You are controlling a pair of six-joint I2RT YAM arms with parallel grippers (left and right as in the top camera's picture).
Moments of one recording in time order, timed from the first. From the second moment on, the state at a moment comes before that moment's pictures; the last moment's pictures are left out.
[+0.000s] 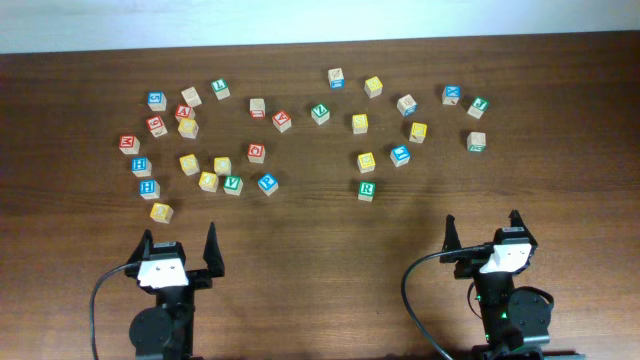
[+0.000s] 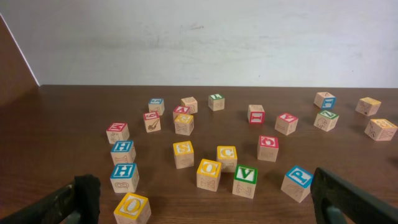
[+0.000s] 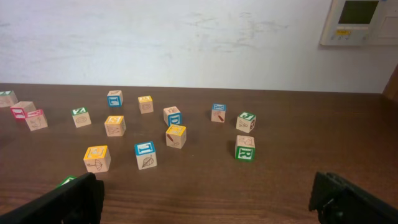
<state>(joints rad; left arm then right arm) 0.04 0.01 0.01 -0.08 -0.03 0.00 0.03 0.01 0.01 -0.07 0.02 0.00</state>
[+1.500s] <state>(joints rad) 0.04 0.94 1.36 -1.22 0.43 -0.14 0.03 0.01 0.01 -0.07 0.02 0.00</state>
